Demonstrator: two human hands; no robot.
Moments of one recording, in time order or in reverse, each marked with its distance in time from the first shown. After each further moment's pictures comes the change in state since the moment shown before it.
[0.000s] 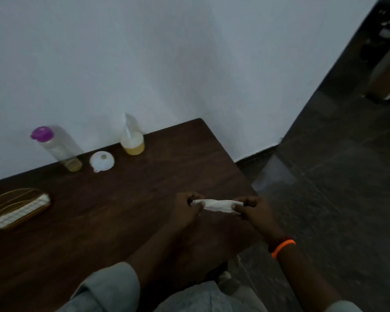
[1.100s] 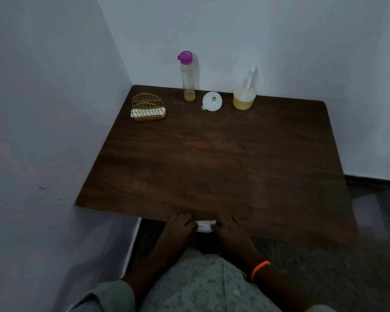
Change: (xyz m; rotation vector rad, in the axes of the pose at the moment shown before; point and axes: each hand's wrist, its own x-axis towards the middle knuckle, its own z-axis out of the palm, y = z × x) left_hand -0.246 -0.187 -0.044 0.819 0.327 0.187; right_hand -0.122 0.097 0.175 -1.111 -0.766 -1.017
